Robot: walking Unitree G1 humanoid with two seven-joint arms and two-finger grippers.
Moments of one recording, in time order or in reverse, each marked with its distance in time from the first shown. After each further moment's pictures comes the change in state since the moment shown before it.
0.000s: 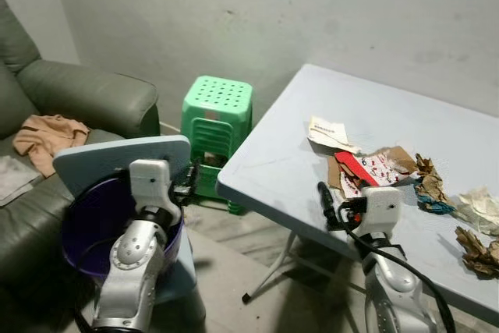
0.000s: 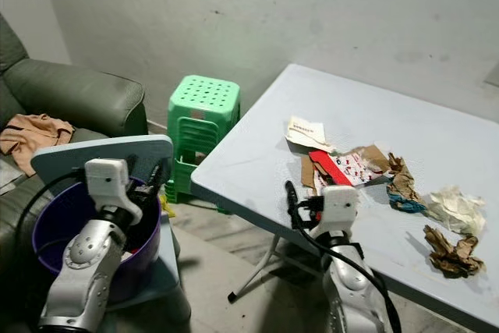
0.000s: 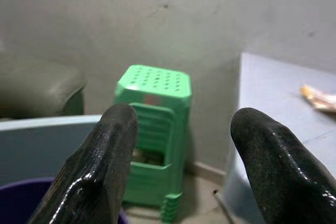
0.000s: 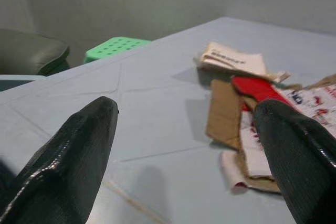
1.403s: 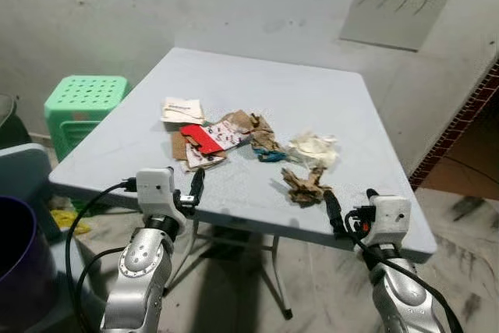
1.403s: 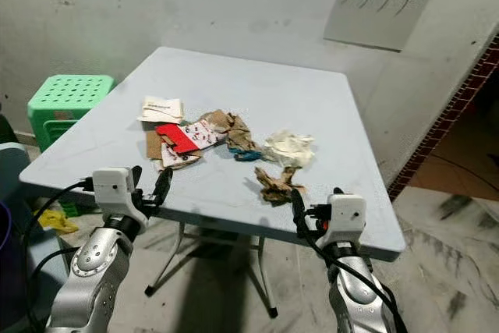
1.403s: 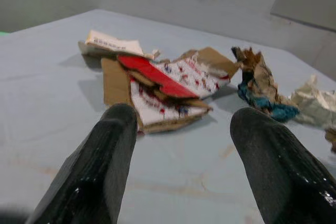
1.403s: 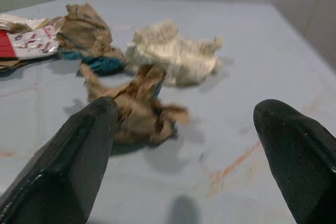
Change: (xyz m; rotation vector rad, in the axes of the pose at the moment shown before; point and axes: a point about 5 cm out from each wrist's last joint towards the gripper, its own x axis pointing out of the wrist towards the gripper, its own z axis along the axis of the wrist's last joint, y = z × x) left arm -0.006 -0.013 -0.008 -0.057 0.071 0.021; right arm -0.016 -0.003 0.000 0.056 0.062 -0.039
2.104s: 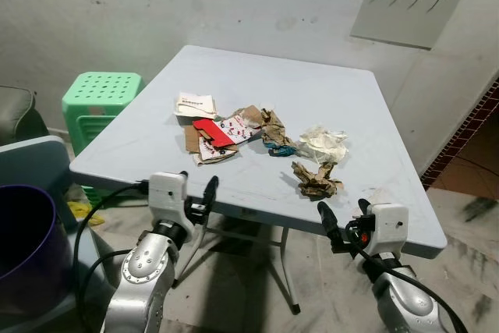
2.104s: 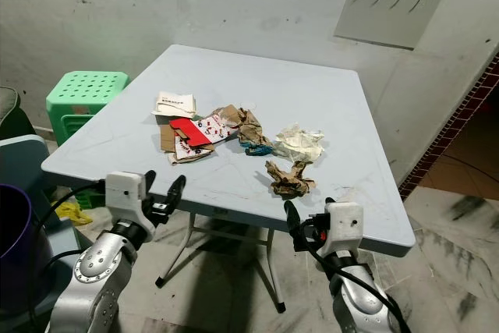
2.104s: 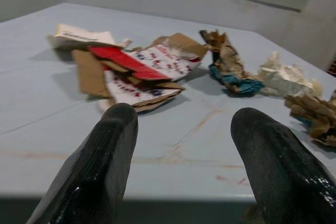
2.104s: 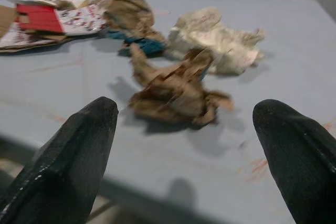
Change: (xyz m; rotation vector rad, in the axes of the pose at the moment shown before) left arm -0.005 -0.024 0.000 0.037 0.021 -0.187; right arm -0.011 -0.011 0.004 -0.073 0.025 0.094
